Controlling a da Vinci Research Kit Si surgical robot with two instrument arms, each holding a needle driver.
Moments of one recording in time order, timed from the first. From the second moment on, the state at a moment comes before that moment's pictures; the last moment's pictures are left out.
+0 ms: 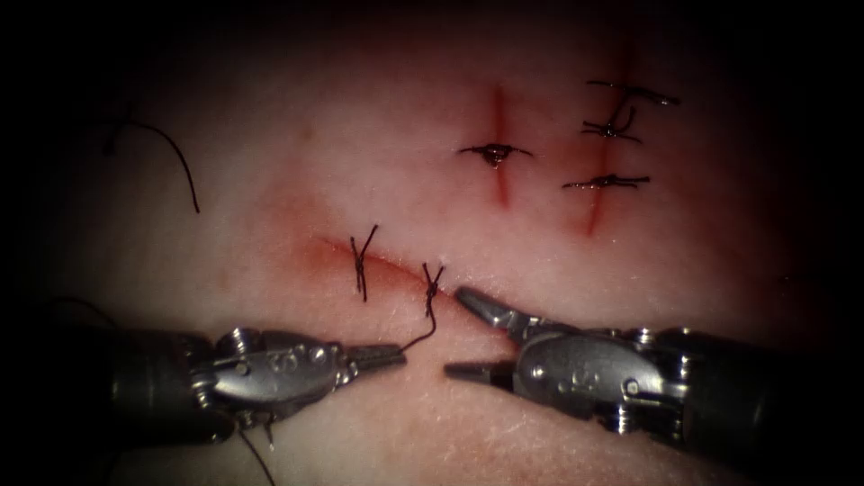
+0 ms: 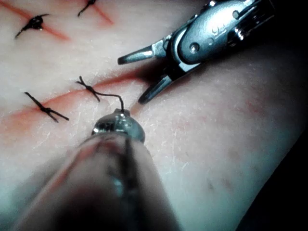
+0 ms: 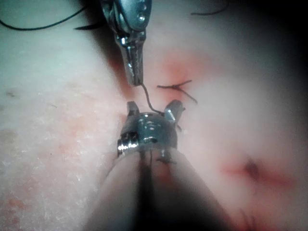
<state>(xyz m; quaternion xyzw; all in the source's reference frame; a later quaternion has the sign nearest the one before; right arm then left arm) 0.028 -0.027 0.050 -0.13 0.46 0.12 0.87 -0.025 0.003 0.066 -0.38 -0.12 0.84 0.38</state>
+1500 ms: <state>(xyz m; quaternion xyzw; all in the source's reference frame) 0.035 -0.027 0.058 -0.18 0.46 0.08 0.87 -0.025 0.002 0.065 -0.38 -0.11 0.85 0.36</state>
